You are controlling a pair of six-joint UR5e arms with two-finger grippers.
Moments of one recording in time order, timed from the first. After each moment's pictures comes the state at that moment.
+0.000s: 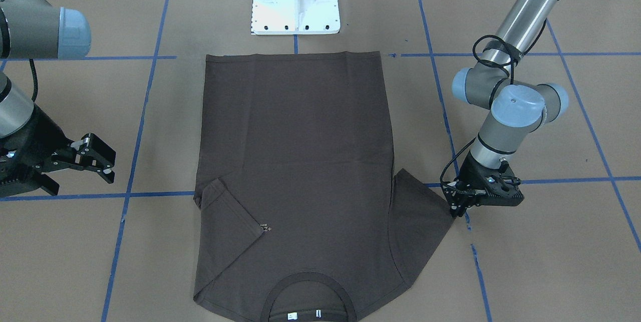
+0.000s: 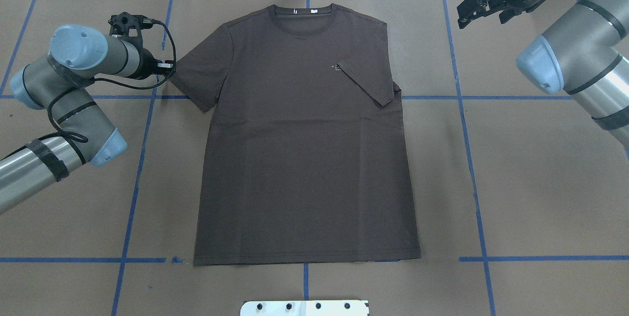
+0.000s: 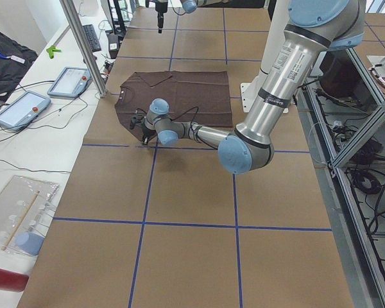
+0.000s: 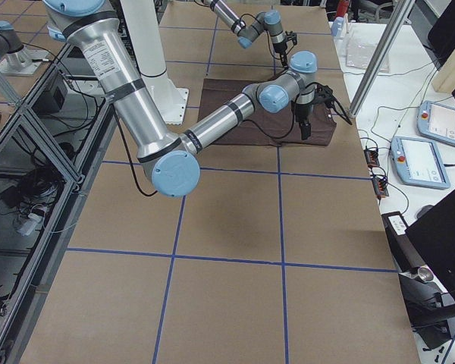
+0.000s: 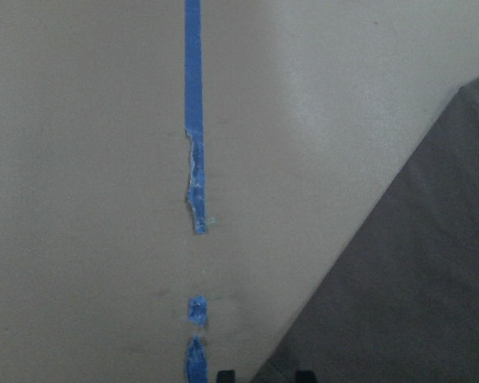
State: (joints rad) left arm -0.84 -2.06 -1.20 -2.40 -1.82 -1.01; right arm 1.09 -1.07 1.67 -1.49 2.16 0.61
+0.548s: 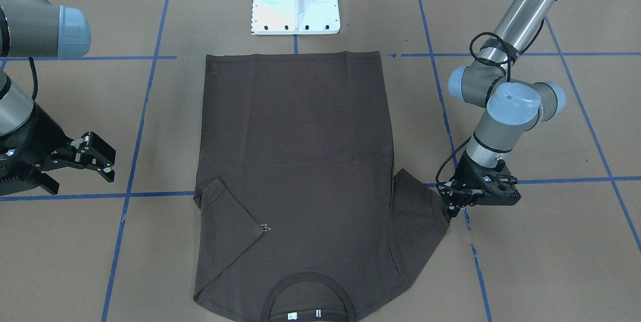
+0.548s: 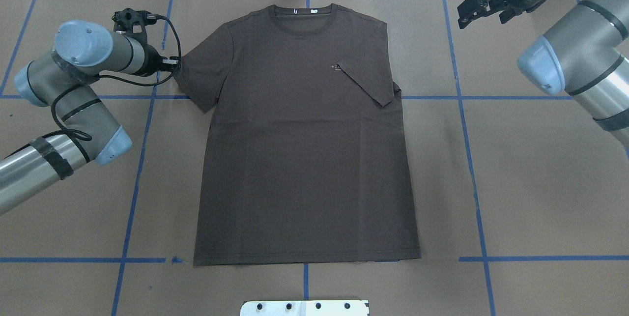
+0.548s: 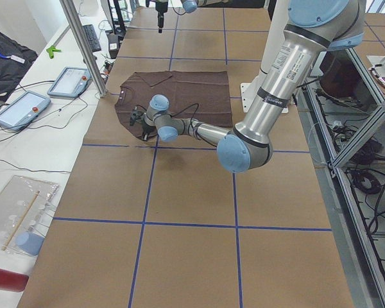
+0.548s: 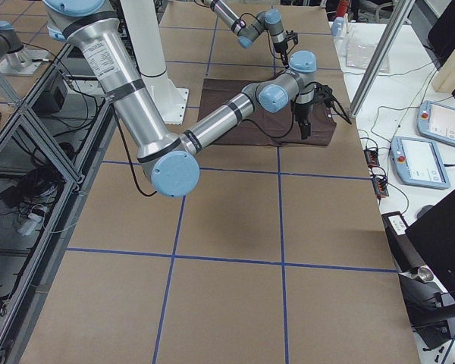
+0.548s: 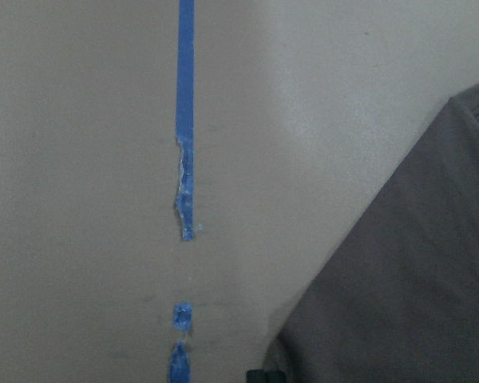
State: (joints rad) left arm -0.84 -2.08 -1.26 -2.31 -1.82 -1.04; right arm 1.09 -1.07 1.67 -1.49 2.16 0.61
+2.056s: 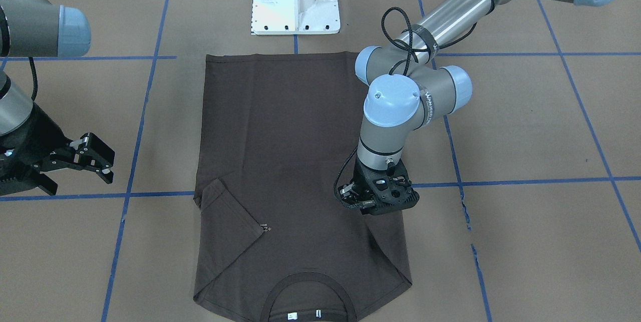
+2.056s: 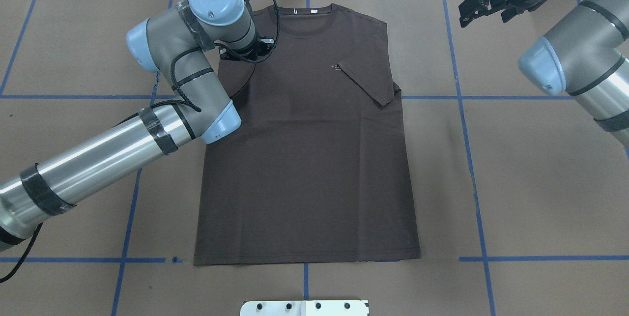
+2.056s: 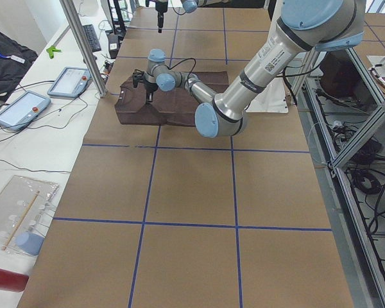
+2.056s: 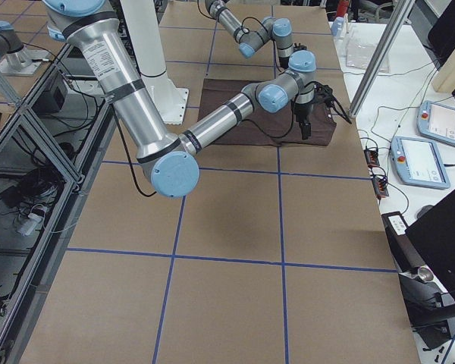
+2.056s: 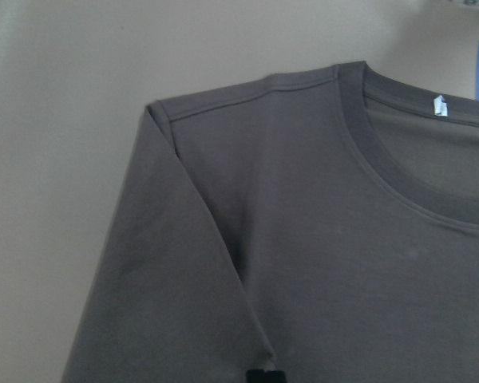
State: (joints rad) left arm -0.74 -2.46 -1.19 -1.92 -1.81 -1.27; right arm 1.09 -1.07 1.68 -1.49 2.14 0.62
